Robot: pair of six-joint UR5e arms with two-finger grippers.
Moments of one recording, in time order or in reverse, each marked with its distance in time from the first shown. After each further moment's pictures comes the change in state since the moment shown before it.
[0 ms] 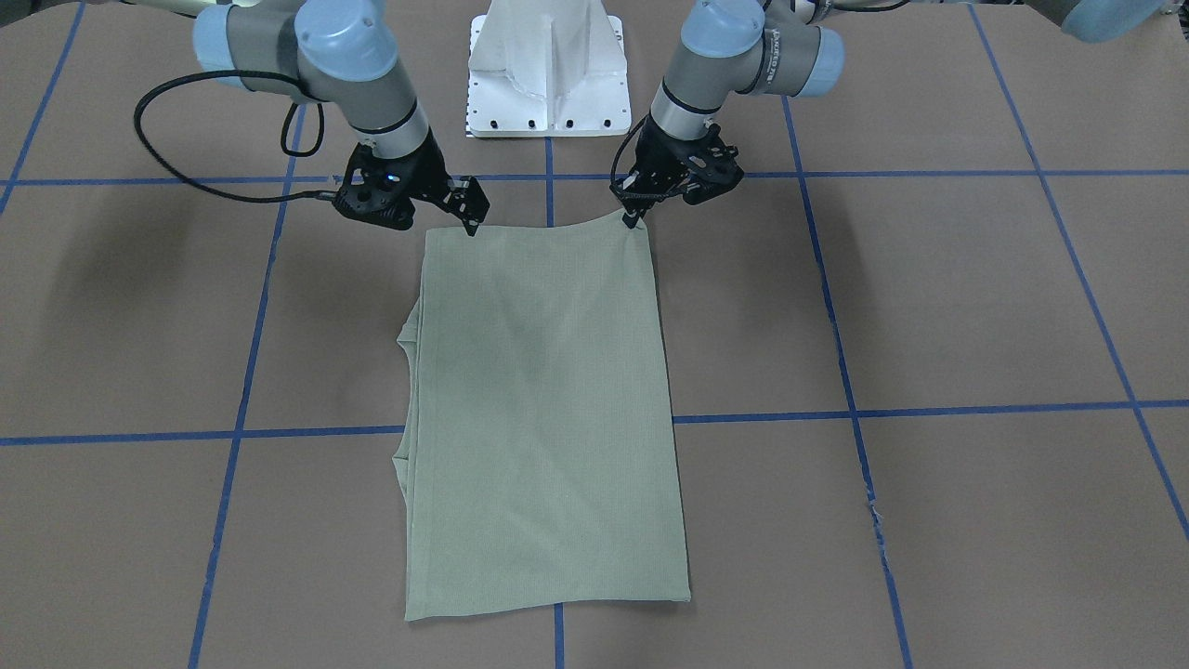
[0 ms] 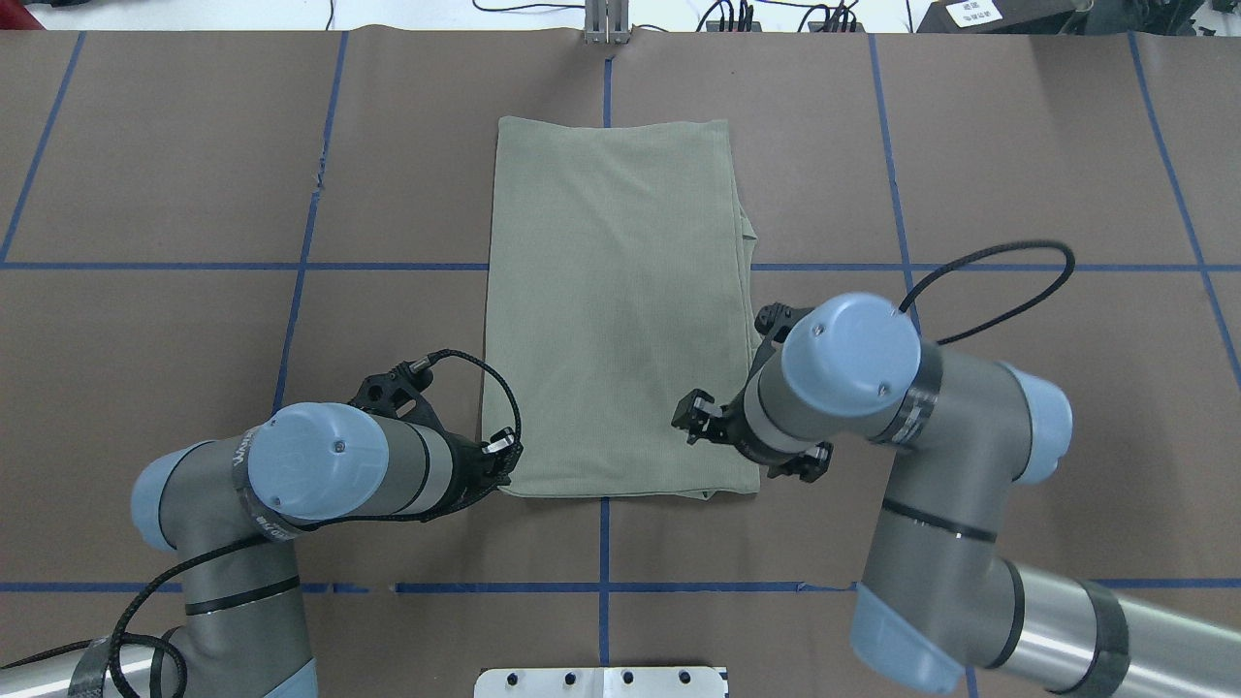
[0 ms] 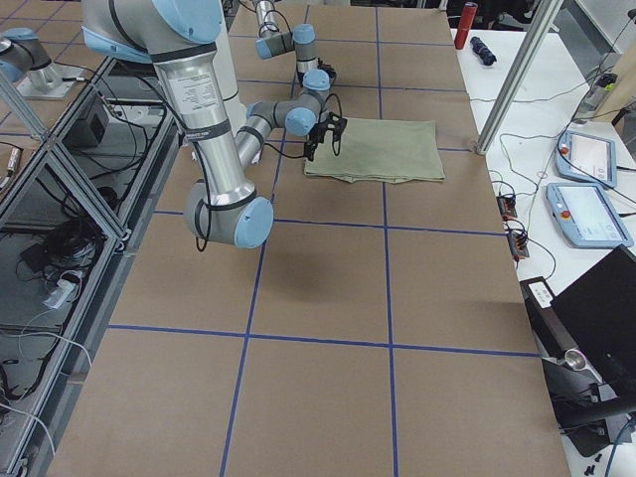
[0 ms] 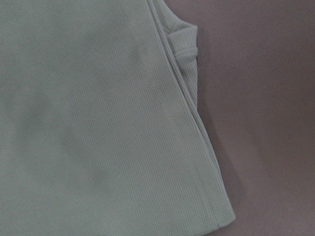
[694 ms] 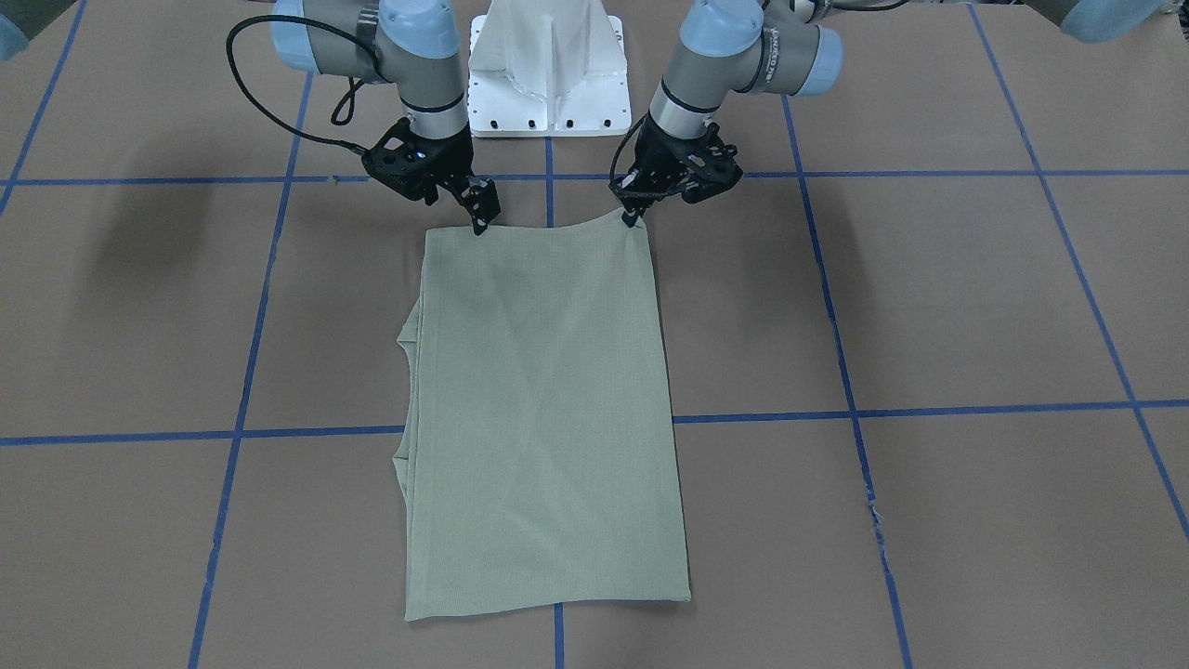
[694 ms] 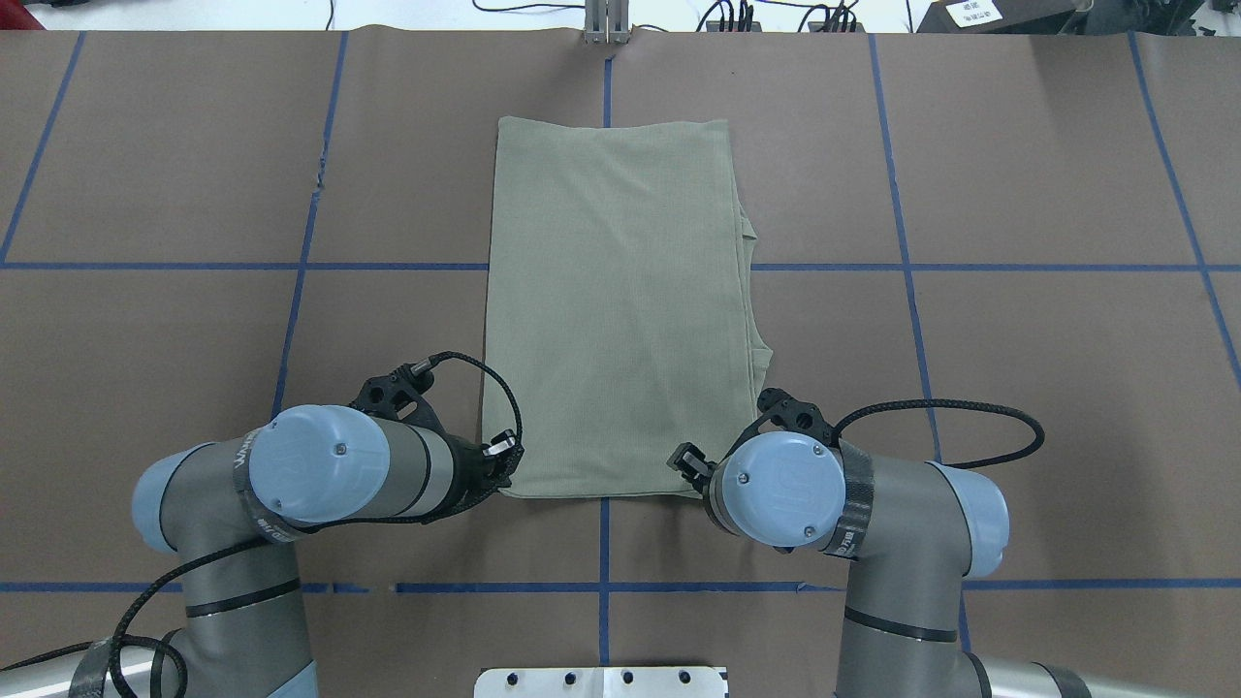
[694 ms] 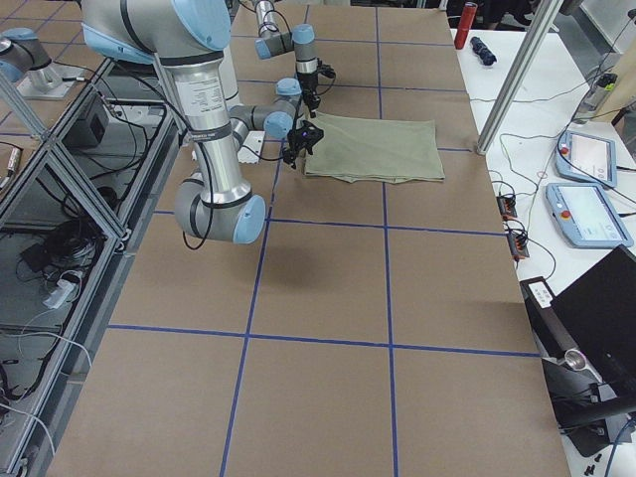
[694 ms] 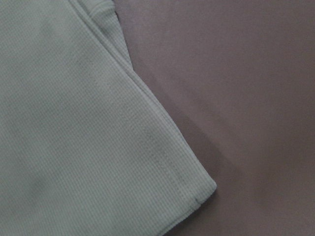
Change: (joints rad) left arm 0.004 0.000 -0.001 0.000 0.001 0.000; right arm -0.132 0.002 -0.037 -0.040 -0.217 0.350
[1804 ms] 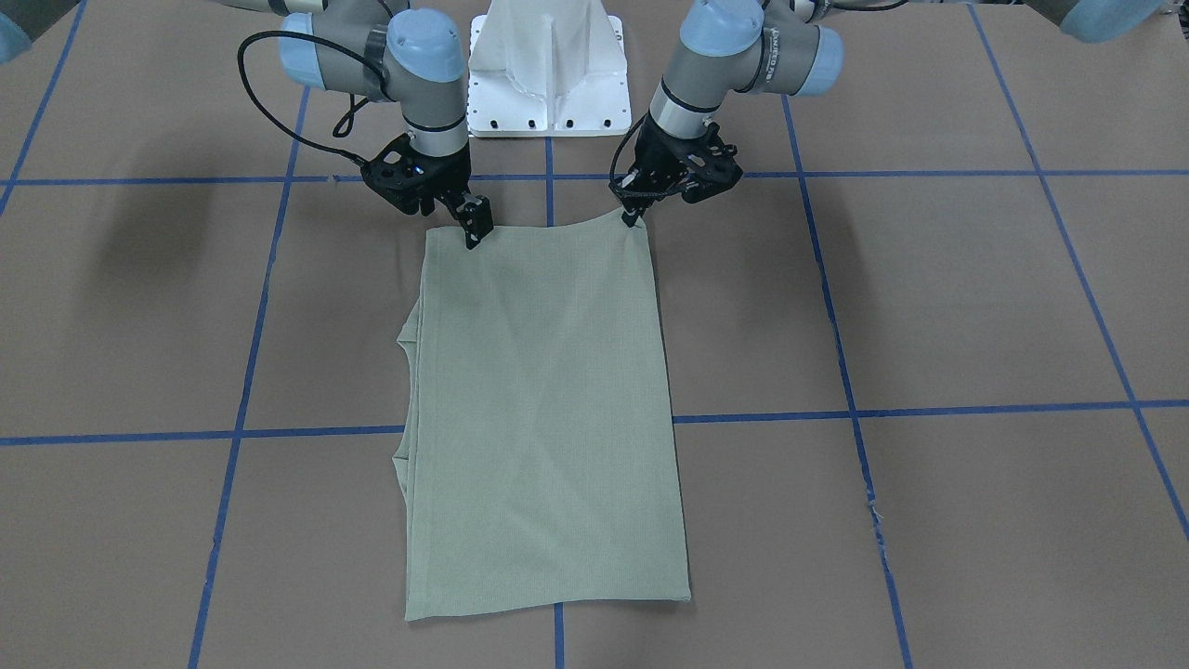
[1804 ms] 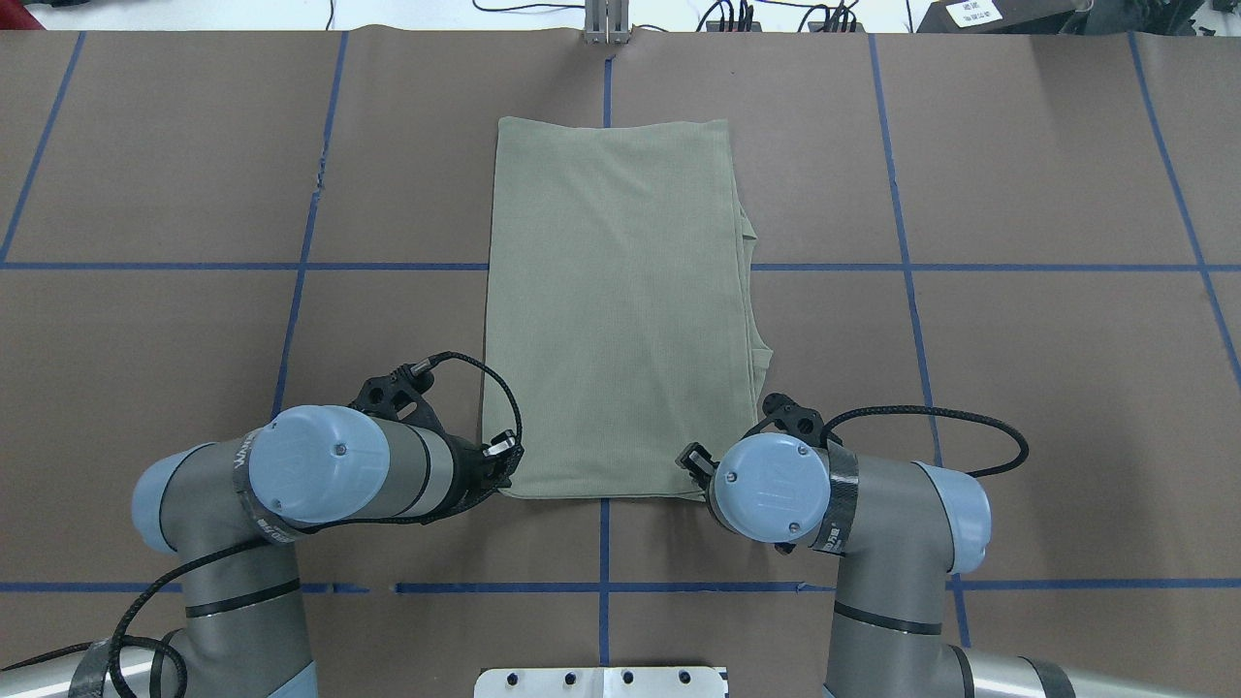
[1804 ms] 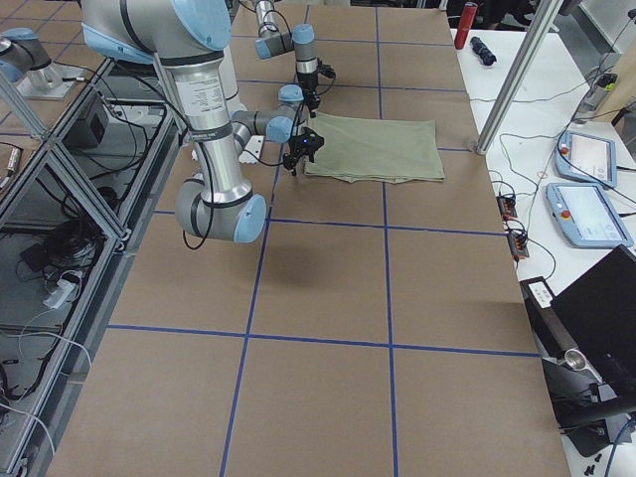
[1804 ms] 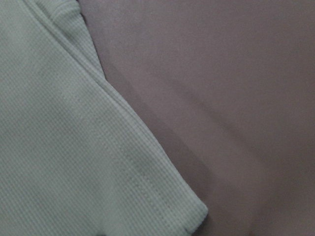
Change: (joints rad) left arm 0.000 0.000 -0.001 0.000 0.000 0.000; right arm -0.001 0.005 -0.047 0.000 0.000 0.032
